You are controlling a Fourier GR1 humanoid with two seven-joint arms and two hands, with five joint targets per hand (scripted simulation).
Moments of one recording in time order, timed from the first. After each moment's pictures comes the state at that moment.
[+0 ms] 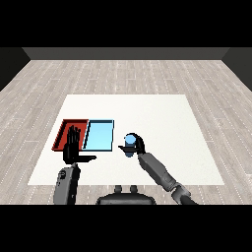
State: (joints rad) left arm 0.01 0.05 0.08 -1.61 0.19 -0.10 -0.43; right arm -0.50 -0.01 0.55 -0.82 -0.58 -0.43 -0.45
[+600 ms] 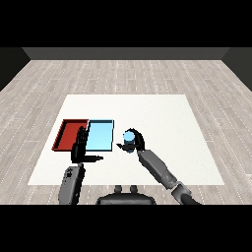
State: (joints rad) left arm -0.01 0.03 0.02 -1.54 0.11 -0.07 -0.45; right arm -0.52 -0.02 0.52 -0.91 -0.49 -0.45 -0.43
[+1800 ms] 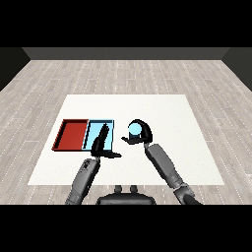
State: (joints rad) left arm -0.18 0.00 -0.22 -1.36 0.12 0.07 -0.35; right arm -0.51 -0.05 0.33 -1.17 -0.26 -0.26 -0.33
